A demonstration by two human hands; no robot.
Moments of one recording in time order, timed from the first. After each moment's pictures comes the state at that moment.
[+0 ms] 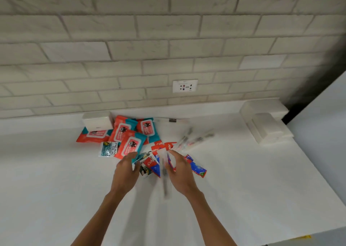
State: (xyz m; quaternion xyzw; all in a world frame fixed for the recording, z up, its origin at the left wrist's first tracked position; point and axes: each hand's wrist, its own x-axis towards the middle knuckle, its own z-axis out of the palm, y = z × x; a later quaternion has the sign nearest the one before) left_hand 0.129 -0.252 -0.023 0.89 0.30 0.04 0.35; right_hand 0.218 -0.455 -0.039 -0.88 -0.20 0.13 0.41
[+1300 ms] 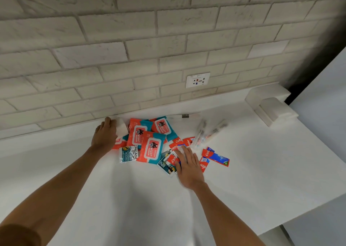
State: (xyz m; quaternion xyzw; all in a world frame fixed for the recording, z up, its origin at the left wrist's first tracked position) left_hand 0.201 0.008 -0.013 0.99 0.12 0.00 0.01; right_hand 0.195 -0.368 -0.113 -0.96 -0.20 0.11 0.15
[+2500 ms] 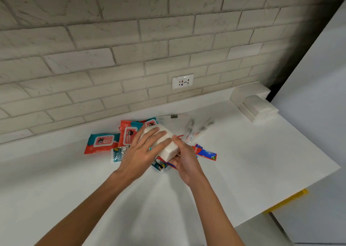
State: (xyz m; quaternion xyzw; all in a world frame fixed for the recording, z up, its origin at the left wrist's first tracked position) left_hand 0.120 -0.190 0.063 0.93 -0.25 0.28 0.03; right_hand 0.146 -0.374 0.069 -0.50 0.15 0.24 0.82
